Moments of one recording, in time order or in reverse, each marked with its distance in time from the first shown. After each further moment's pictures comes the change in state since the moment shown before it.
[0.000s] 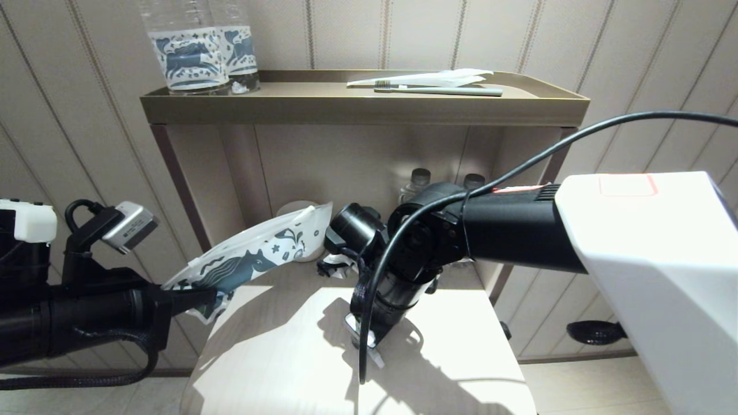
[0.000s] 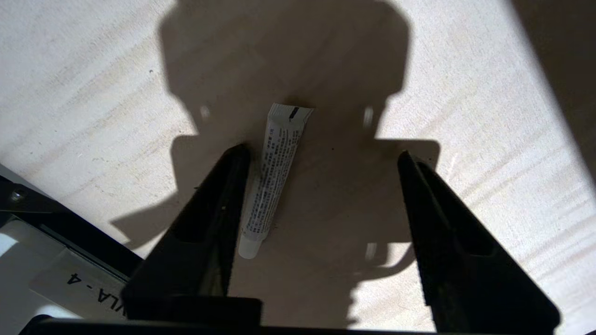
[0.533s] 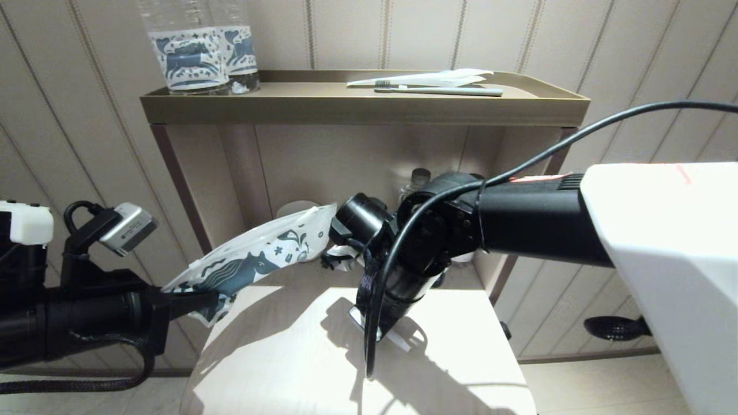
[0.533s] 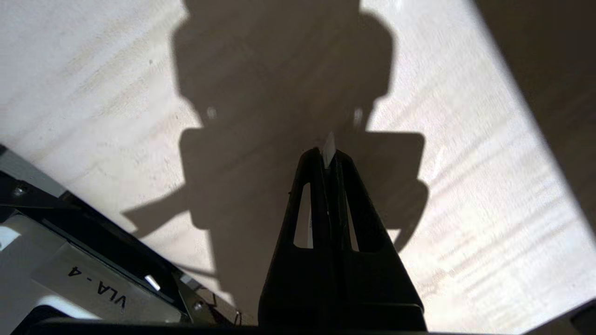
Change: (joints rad) left arm -0.004 -0.013 0.006 0.005 -0.036 0.002; right arm -0.014 -0.038 0.000 0.019 -0.003 -0.007
